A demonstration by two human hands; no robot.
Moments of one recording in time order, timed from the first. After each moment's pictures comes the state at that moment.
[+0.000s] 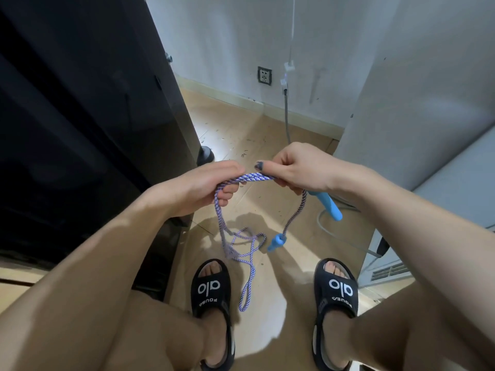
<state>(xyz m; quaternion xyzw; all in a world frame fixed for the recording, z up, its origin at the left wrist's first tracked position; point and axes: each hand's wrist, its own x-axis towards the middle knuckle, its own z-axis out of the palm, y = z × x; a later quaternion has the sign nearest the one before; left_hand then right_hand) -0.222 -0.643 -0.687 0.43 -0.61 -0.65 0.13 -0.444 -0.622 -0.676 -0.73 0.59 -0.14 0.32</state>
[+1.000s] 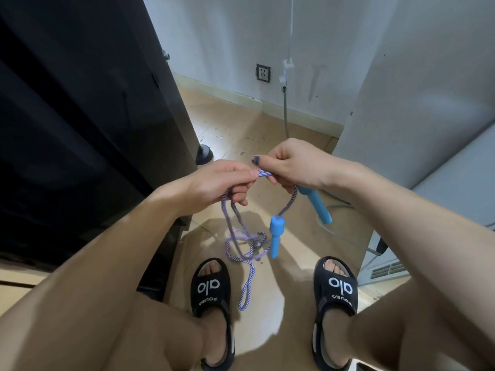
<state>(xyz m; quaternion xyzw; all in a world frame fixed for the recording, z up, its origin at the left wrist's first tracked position) -0.237 -0.639 -0.687 0.38 -0.66 -0.64 0.13 -0.438 -0.625 -0.674 -0.71 0.57 -0.17 0.37</state>
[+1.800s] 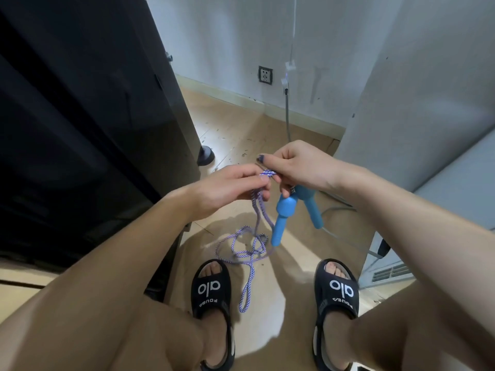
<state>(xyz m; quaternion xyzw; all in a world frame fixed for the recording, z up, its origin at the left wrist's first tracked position) -0.245 -0.637 -0.698 0.37 -0.65 -0.65 0.15 -0.438 -0.623 -0.674 -0.66 0.58 -0.22 0.43</state>
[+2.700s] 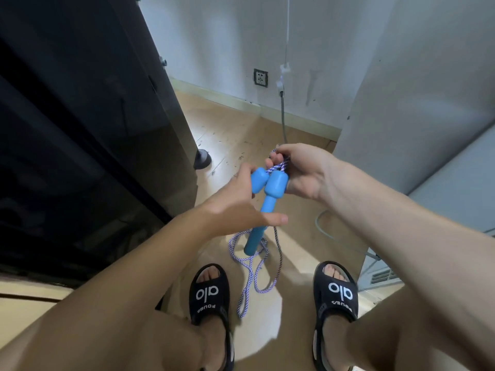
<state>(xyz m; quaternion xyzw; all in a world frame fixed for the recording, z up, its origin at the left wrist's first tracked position) -0.271 -0.612 -0.692 0.52 -0.74 -0.43 0.08 -0.427 -0.637 -0.679 -0.07 0.47 -0.51 0.72</state>
